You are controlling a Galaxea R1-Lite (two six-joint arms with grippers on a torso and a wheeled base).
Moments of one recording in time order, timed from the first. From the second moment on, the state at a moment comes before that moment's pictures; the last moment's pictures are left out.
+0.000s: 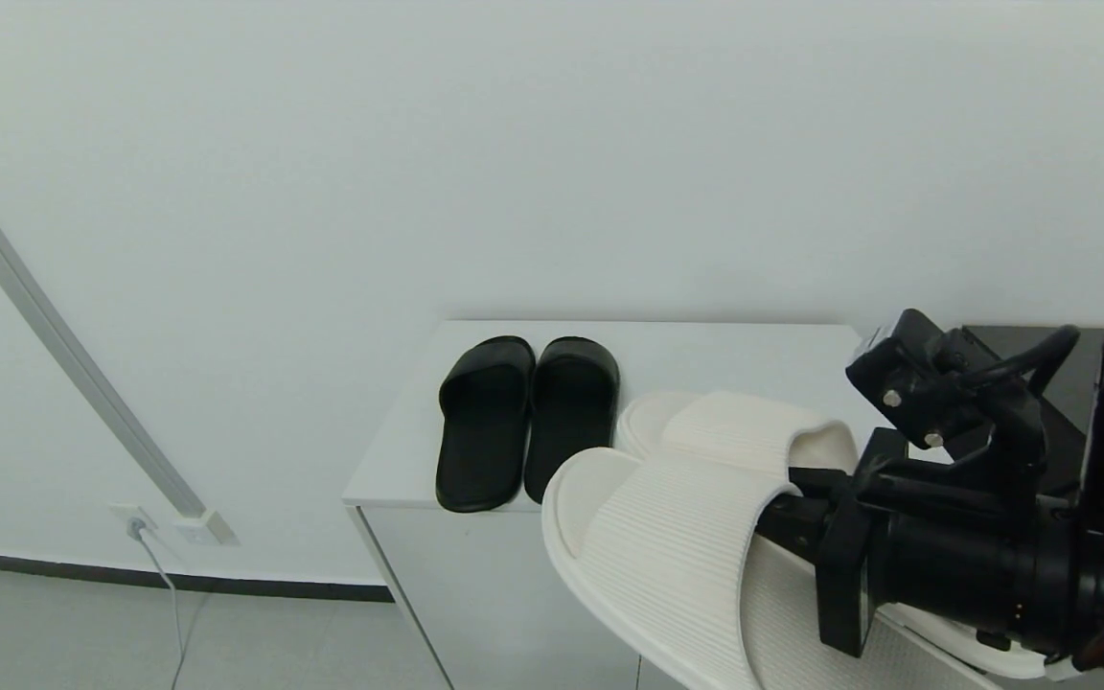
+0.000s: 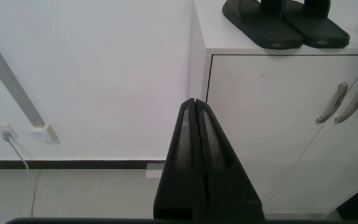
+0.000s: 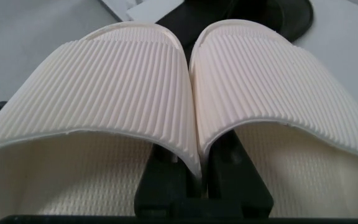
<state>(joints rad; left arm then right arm) 0.00 0.00 0.00 0.00 0.00 0.00 0.91 1.40 -0.72 -0.47 -0.02 -0.01</state>
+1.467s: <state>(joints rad) 0.00 0.00 0.00 0.00 -0.01 0.00 0.91 1.40 -0.66 -0.48 0.00 -0.01</state>
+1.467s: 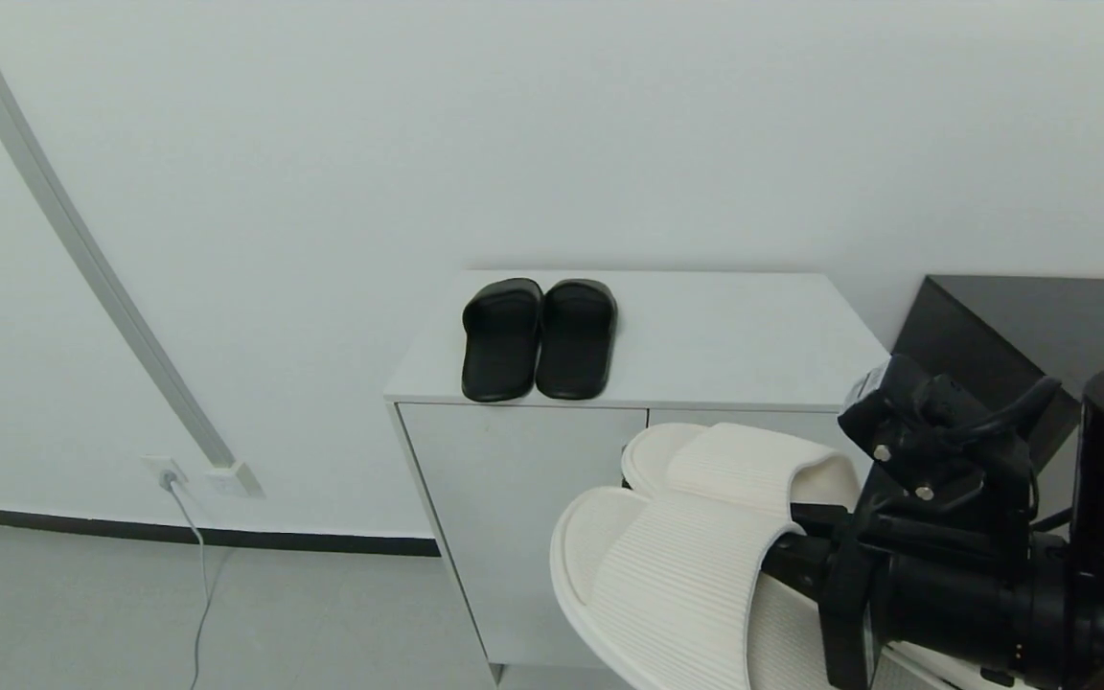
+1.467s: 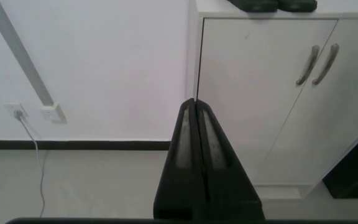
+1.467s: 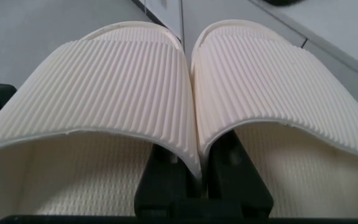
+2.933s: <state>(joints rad) 0.00 0.00 0.00 0.00 0.00 -0.01 0.91 1.42 -0.57 -0.64 0.01 -0.09</state>
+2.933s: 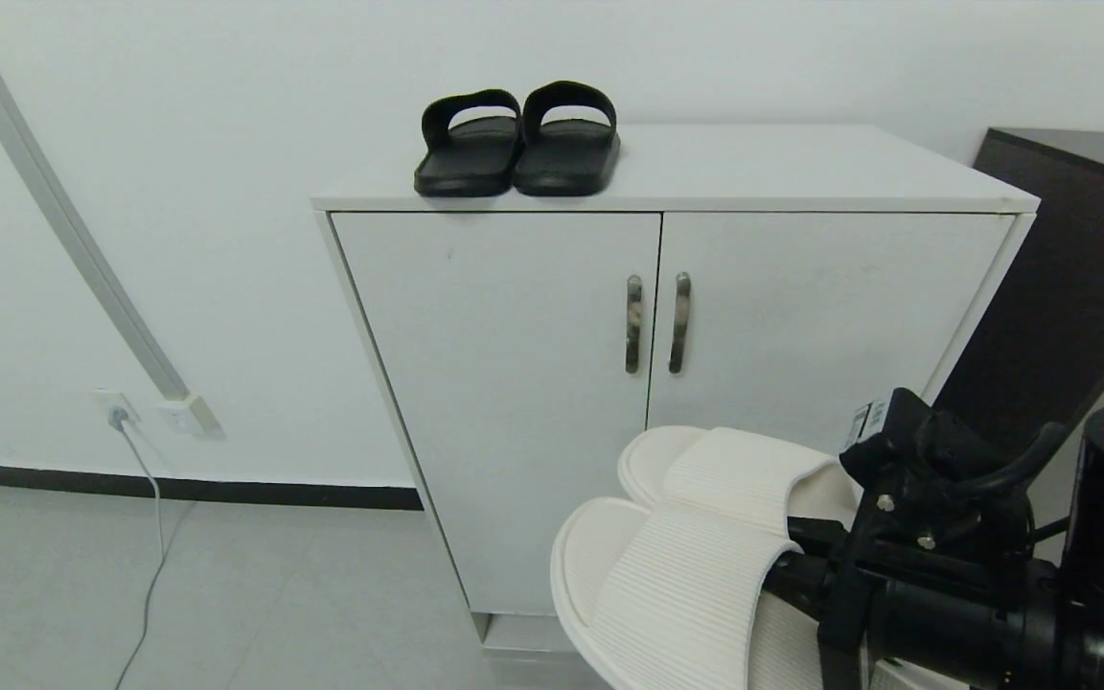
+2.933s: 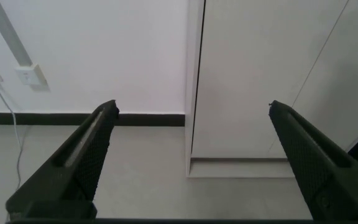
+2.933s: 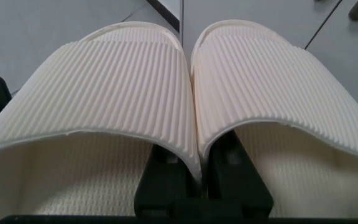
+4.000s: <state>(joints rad) 0.00 0.14 -0.21 -0.01 -0.08 -0.02 0.91 1.44 -0.53 -0.64 0.05 -0.08</state>
